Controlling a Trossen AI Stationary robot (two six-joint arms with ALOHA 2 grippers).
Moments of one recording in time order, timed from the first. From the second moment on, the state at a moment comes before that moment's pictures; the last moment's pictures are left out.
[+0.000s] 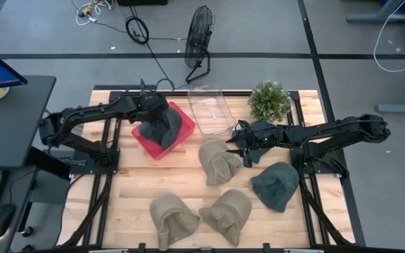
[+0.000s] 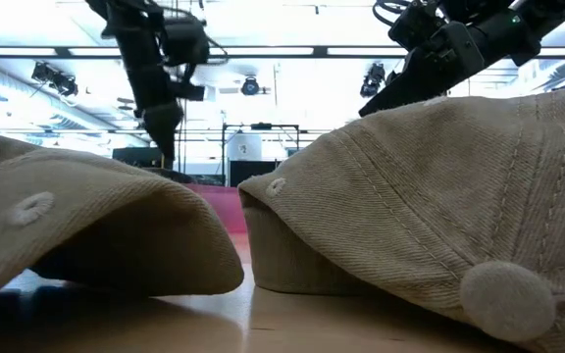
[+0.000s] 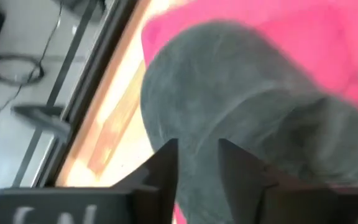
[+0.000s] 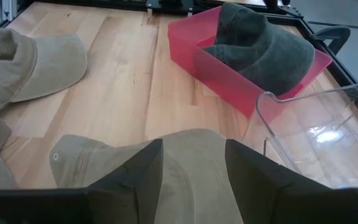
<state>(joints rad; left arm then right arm) 0.44 1.38 0.97 -0.79 -0.38 0.04 -0.04 1.17 0.59 0.09 -0.02 -0.11</state>
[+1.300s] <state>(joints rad) 0.26 1.26 0.97 -0.77 -0.28 0.16 0.01 1.17 0.76 -0.20 0.02 -0.11</state>
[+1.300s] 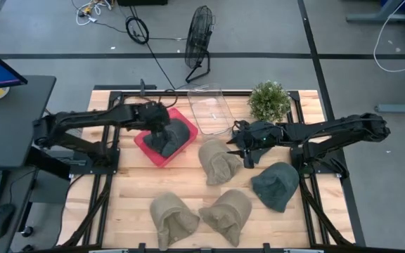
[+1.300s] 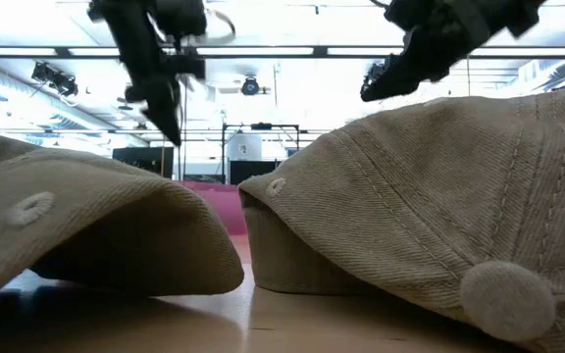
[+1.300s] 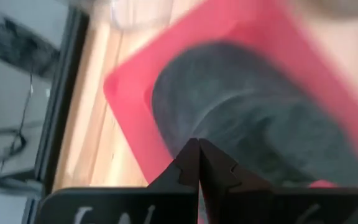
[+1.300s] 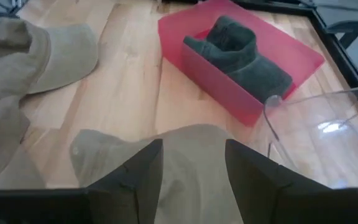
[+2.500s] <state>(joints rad) 0.13 1.10 0.97 -0.60 -0.28 0.14 -0.16 1.49 0.89 -0.96 0.51 0.74</state>
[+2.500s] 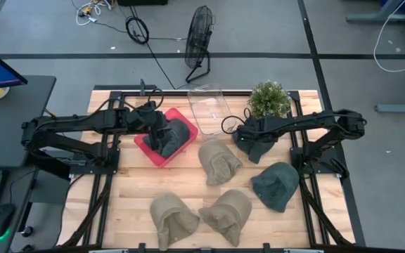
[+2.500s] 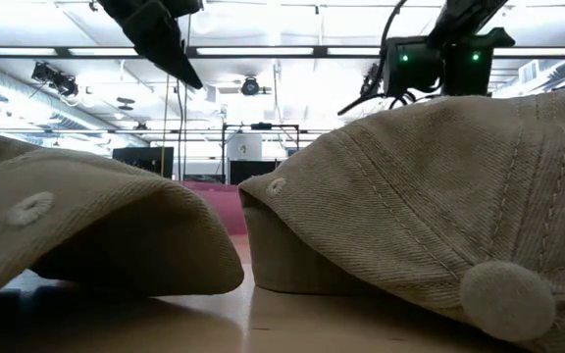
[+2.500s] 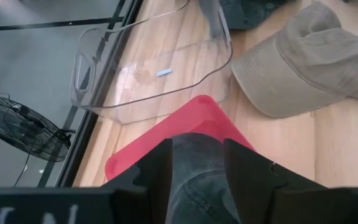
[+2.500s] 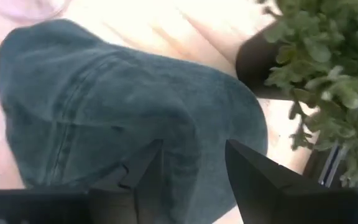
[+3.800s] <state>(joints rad) 0.13 1.11 0.97 -0.60 -0.26 -0.05 -0.05 1.49 0.92 -1.02 0.44 0.68</state>
